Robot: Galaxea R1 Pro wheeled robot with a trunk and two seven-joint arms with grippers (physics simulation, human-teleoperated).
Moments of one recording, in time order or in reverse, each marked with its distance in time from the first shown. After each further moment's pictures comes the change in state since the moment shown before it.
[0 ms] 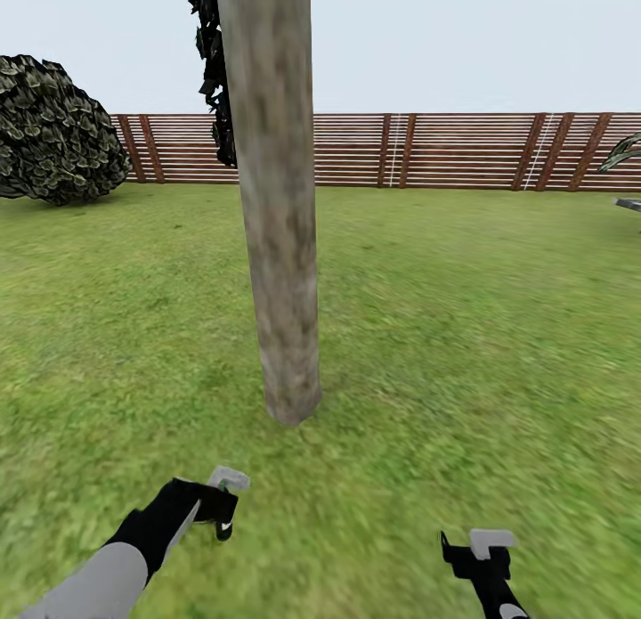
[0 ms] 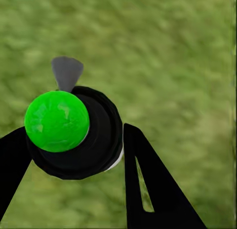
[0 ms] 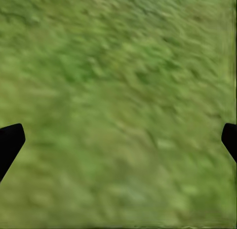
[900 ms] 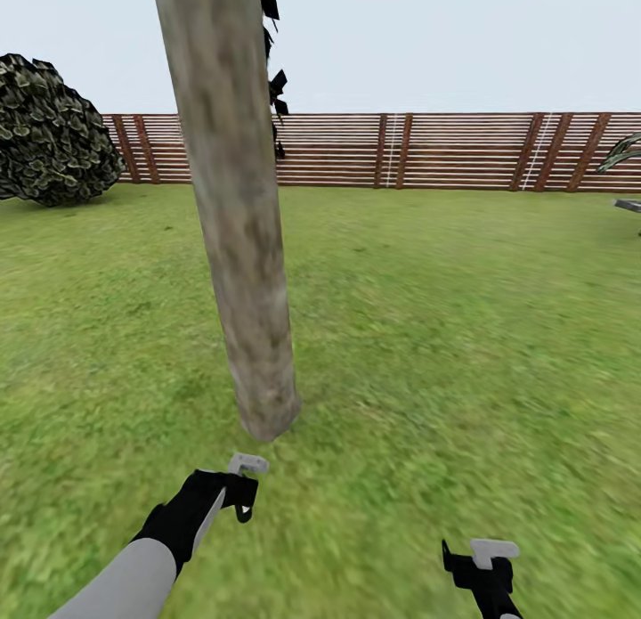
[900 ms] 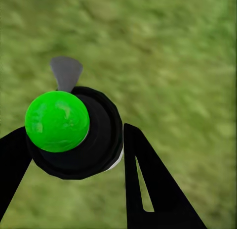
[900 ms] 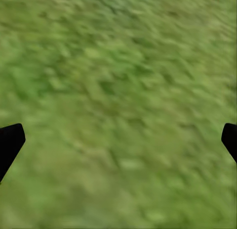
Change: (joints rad) left arm 0.001 -0.107 0.089 -0.064 -0.004 0.019 0.119; right arm 0.014 0.010 0.005 0.014 -0.066 0.001 0.005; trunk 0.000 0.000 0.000
